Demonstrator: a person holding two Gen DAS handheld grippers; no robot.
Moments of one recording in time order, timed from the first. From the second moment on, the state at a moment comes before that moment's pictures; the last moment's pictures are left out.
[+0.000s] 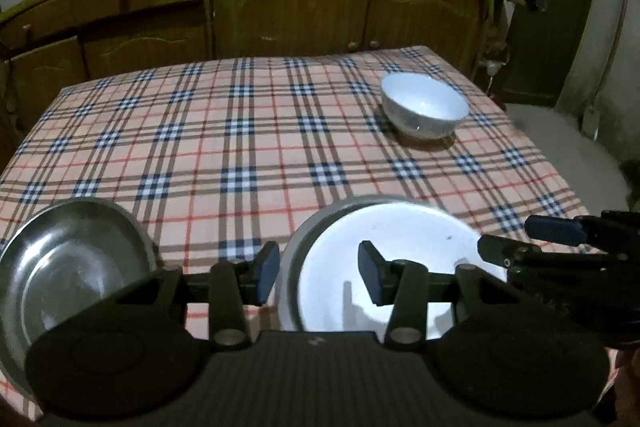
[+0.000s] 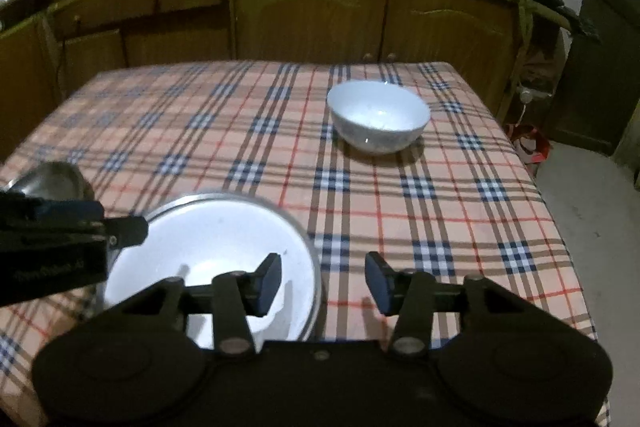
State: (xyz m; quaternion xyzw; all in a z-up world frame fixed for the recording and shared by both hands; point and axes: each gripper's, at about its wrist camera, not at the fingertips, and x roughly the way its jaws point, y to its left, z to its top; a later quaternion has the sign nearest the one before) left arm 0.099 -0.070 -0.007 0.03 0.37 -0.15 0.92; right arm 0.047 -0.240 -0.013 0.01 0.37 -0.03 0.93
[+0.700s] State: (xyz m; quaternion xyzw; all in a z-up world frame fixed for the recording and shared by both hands) left arm 0.149 -0.104 0.004 0.05 0.36 -0.17 0.91; right arm 0.089 -0.294 -0.003 0.08 0.34 -0.04 0.94
